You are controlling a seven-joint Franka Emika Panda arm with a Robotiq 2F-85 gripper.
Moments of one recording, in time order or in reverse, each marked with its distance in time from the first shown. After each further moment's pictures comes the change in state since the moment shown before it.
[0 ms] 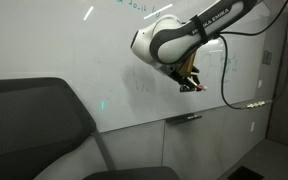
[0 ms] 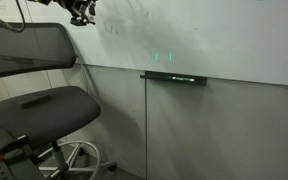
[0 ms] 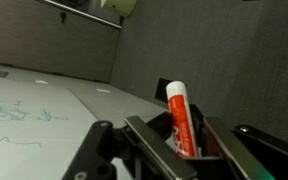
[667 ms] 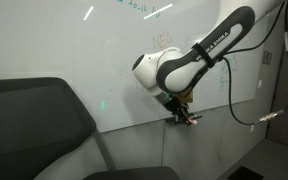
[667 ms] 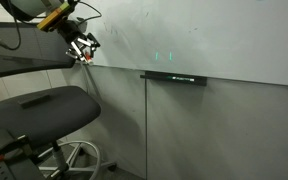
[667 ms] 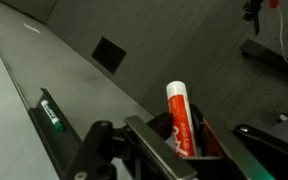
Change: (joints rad) arm -0.024 0.064 0.002 -0.183 0.123 0.411 -0.202
